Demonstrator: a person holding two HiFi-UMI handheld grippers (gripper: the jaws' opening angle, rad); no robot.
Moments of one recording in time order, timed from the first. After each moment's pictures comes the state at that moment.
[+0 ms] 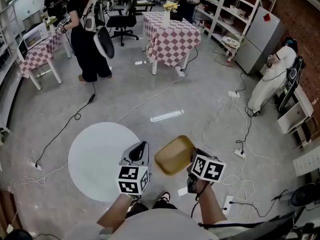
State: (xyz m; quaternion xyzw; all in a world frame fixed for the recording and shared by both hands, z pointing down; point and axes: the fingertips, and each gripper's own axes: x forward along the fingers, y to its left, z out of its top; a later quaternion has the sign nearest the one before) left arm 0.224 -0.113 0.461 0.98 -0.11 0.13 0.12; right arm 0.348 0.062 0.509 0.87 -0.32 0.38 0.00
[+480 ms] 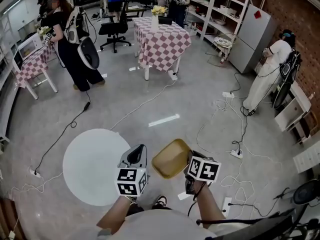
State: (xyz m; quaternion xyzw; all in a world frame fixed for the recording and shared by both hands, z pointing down) left arm 0.263 -0.076 0.459 0.98 -0.11 0.13 0.11; right arm 0.381 0.097 0.518 0.86 -0.32 0.39 0.01
